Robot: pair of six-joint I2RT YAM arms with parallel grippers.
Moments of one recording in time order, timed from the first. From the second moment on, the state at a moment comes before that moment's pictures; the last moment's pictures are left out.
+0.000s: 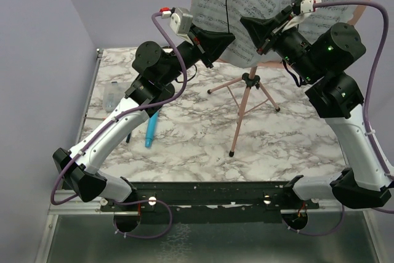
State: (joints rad) left arm -0.72 1.40 1.56 0.30 0.30 -0.37; right arm 0.66 1.31 1.90 -0.29 -0.10 -0.08
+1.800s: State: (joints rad) left arm -0.73 1.40 1.55 0.31 0.27 -0.38; right arm 0.66 1.21 1.78 -0.32 0.05 -0.05
